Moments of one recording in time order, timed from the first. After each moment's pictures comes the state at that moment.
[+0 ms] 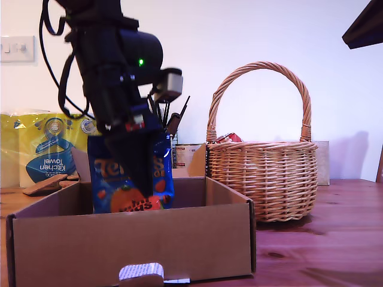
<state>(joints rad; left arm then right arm) -0.61 1.86 1.36 -0.85 0.20 0.50 0.25 0.62 0.62 -0.53 -0.55 -0.03</state>
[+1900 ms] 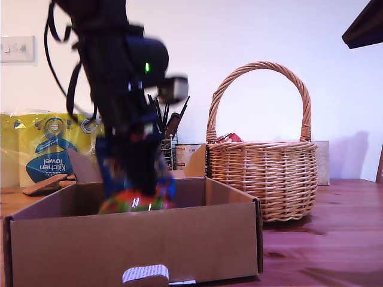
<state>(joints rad) -0.62 1.84 1.38 -0.82 0.17 0.47 0.25 0.62 0.62 -0.53 -0.55 -0.03</state>
